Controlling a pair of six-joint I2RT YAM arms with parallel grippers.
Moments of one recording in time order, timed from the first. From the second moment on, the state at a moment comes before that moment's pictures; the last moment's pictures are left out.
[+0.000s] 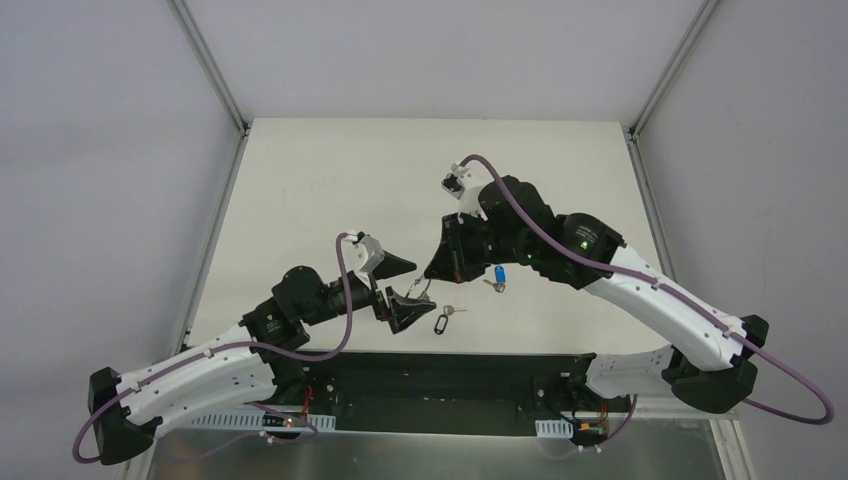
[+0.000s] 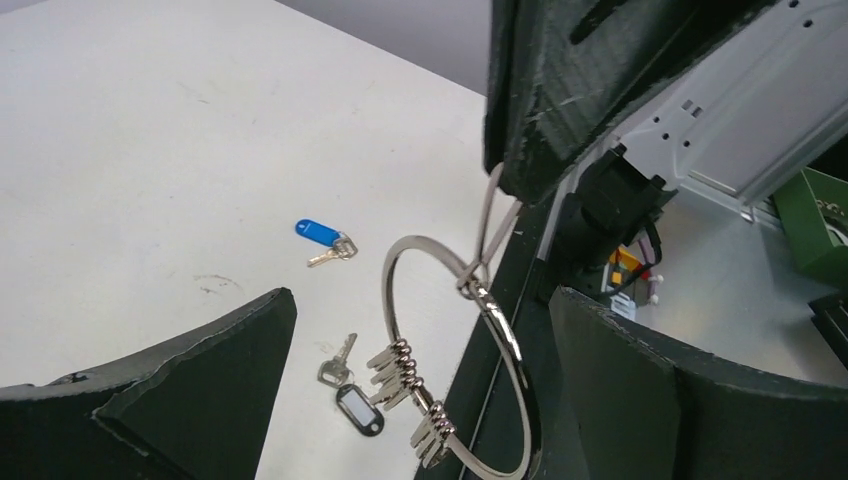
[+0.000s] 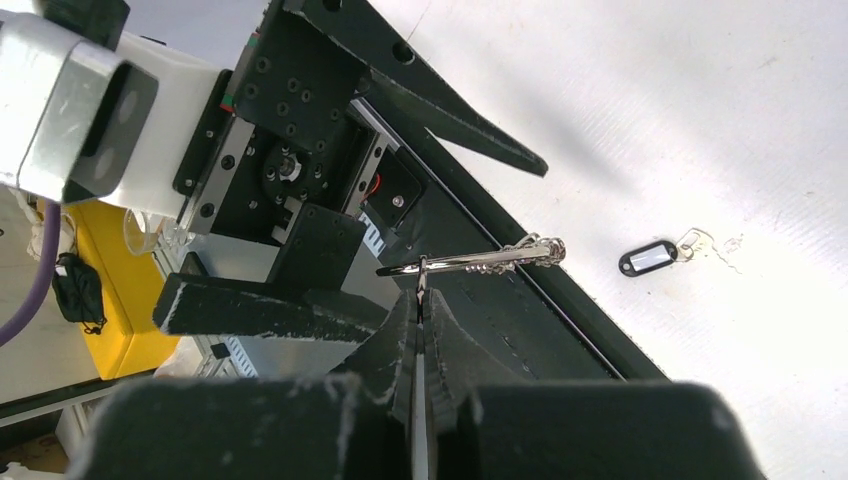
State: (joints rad) left arm -0.98 0.64 0.49 0.20 0.19 -0.25; right arm 1.04 1.25 1.49 -0.85 -0.19 0.60
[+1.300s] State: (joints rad) left arm -1.03 0.70 0.54 0.11 -0.05 0.01; right arm 0.97 1.49 1.67 -1.01 -0.11 0.61
